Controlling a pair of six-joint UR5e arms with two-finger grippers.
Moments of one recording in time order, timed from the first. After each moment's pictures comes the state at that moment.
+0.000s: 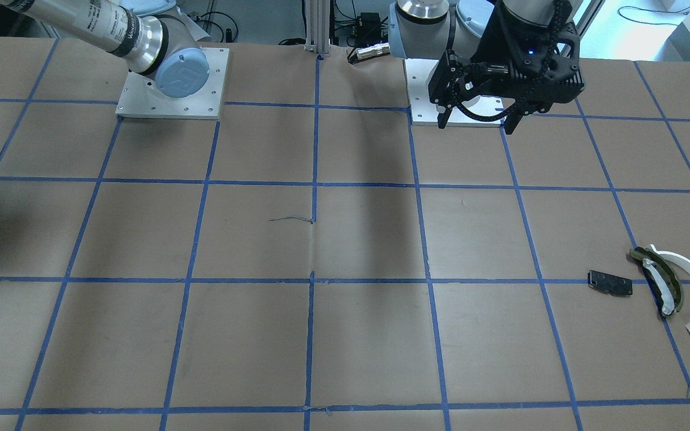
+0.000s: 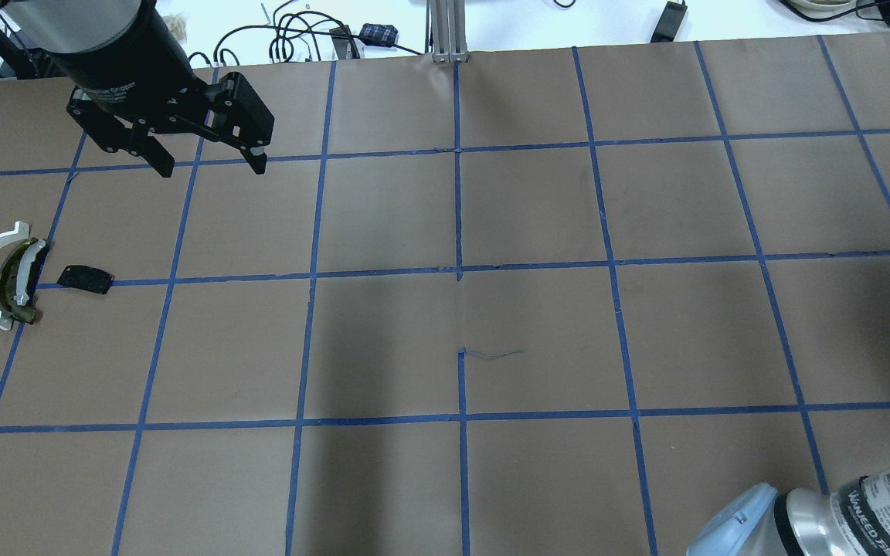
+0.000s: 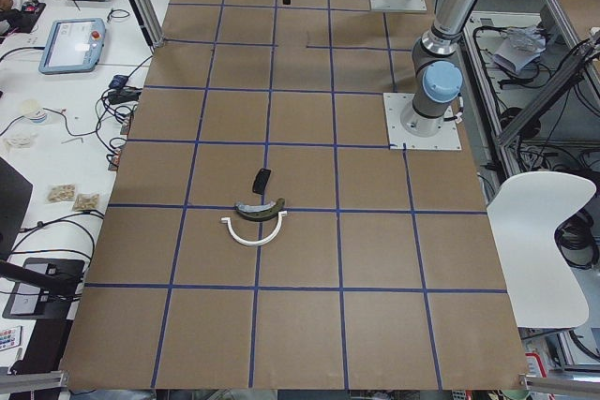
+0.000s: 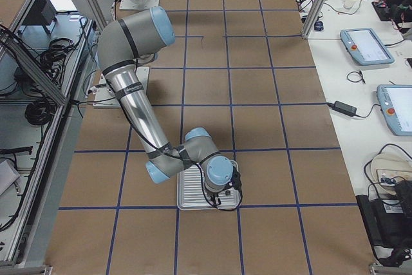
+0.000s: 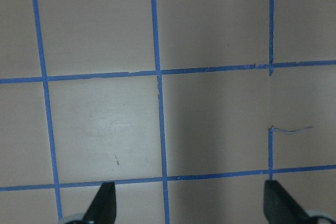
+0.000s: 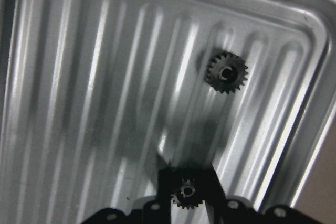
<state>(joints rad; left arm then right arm) -1.60 -1.56 -1.45 -1.69 1.53 0.01 0.53 -0.88 1.45 -2.11 -1.63 -1.34</state>
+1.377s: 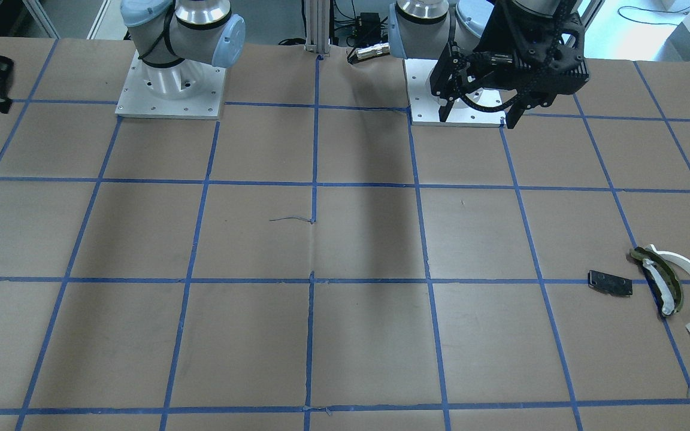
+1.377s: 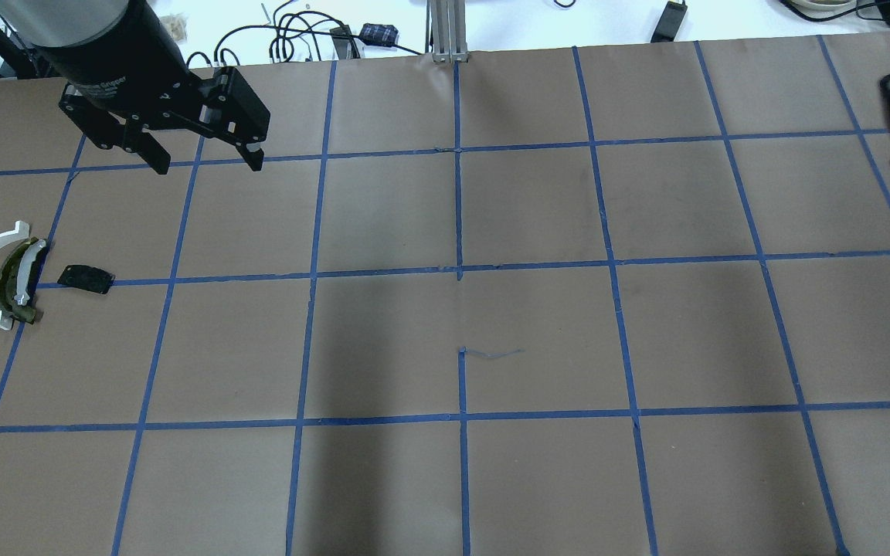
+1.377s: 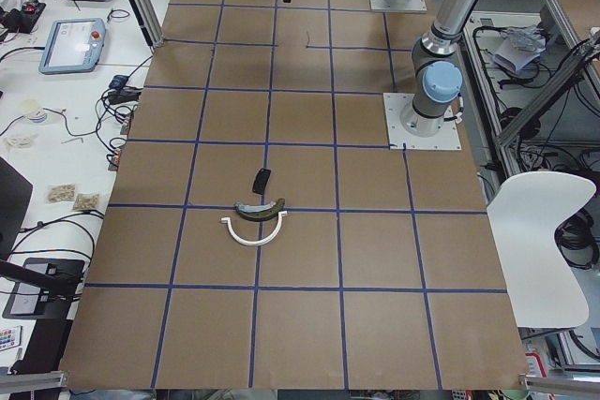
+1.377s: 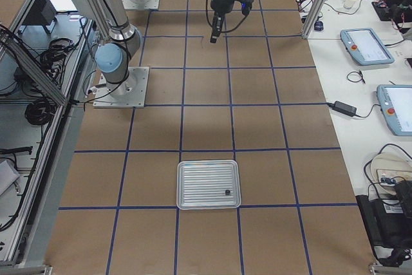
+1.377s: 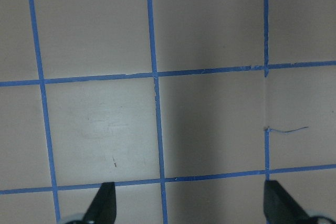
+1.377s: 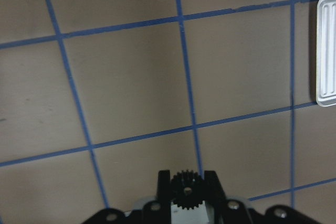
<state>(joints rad) -1.59 -1.55 -1.44 -1.72 1.52 0.03 1.37 -1.59 1.41 -1.27 -1.70 0.00</state>
